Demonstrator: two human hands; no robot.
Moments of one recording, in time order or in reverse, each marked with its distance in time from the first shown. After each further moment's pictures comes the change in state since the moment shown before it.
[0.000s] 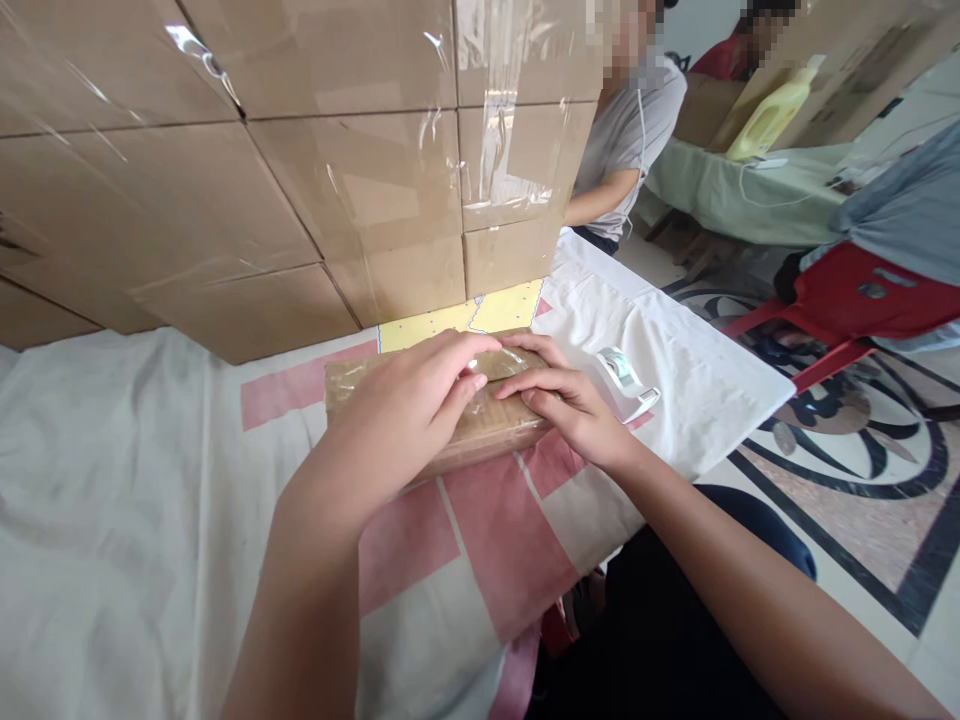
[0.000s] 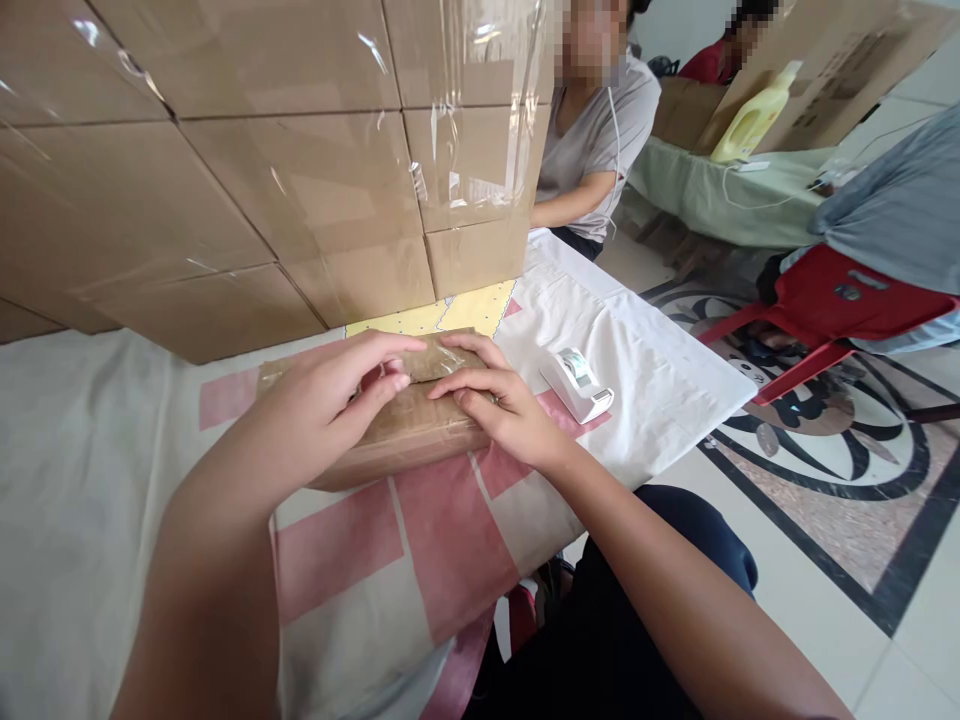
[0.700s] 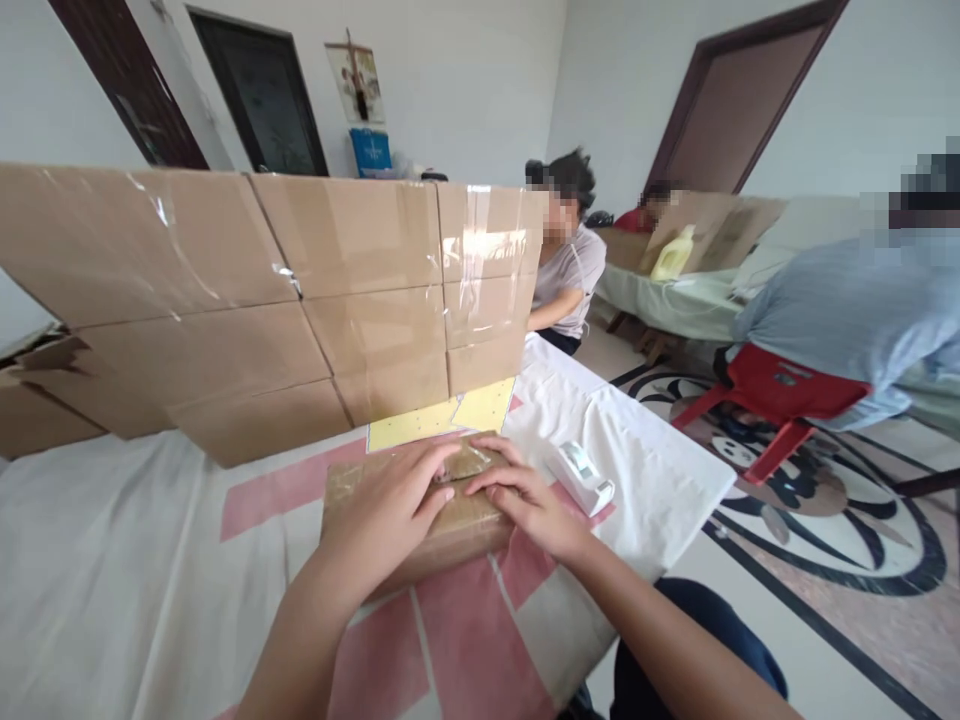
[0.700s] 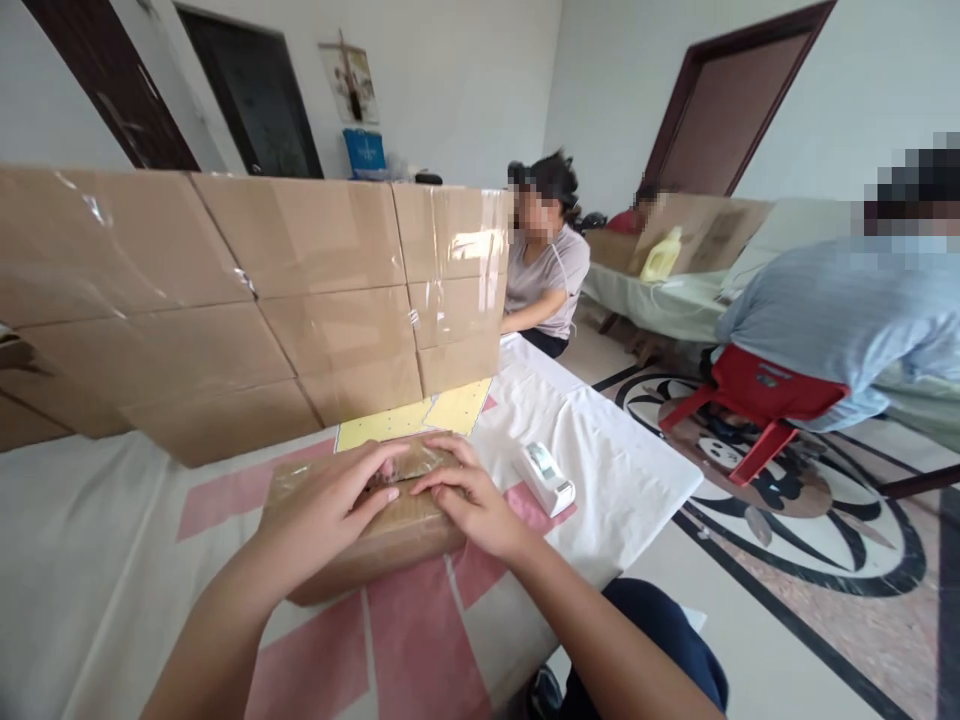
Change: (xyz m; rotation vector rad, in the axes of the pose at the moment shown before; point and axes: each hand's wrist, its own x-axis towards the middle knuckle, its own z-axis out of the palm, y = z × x) left_hand 0.009 -0.014 0.011 -0.079 -0.072 -0.022; right_hand 0.002 0.000 -0.002 0.041 0.036 0.028
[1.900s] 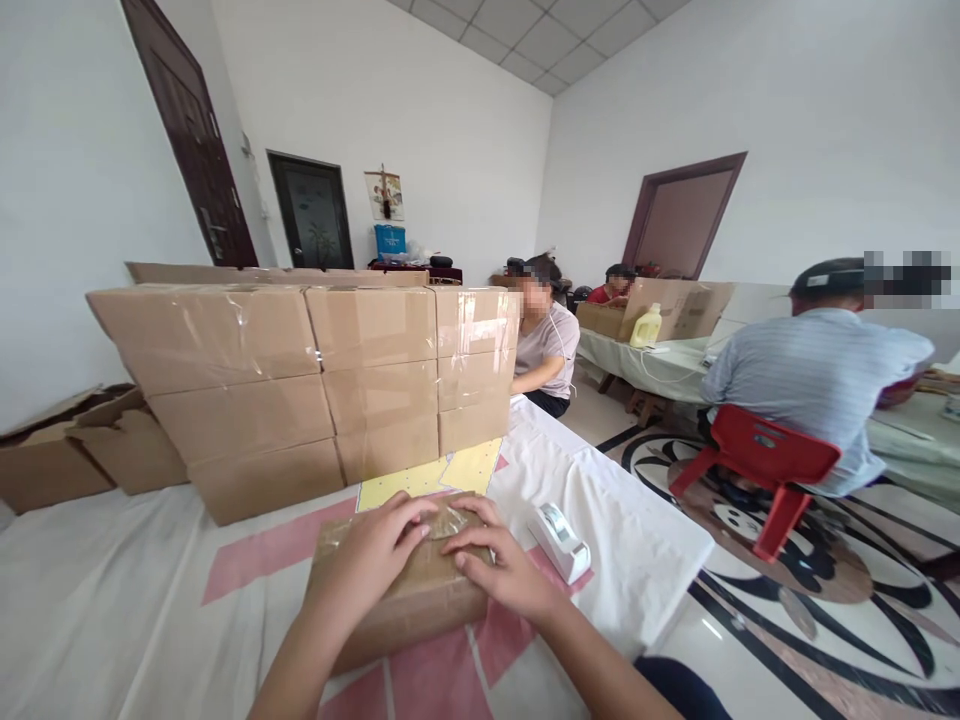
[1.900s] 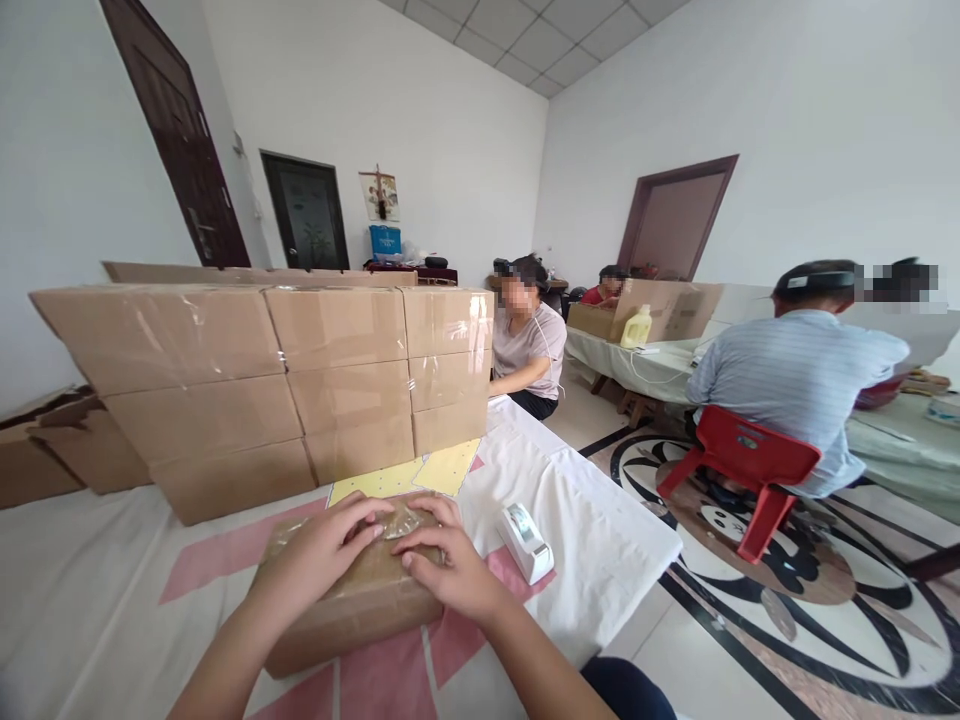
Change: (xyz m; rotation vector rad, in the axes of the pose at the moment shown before) left_hand 0.008 0.000 0.007 -0.047 0.047 -0.113; right_hand -0.009 -0.003 -0.001 -0.028 -0.012 -0.019
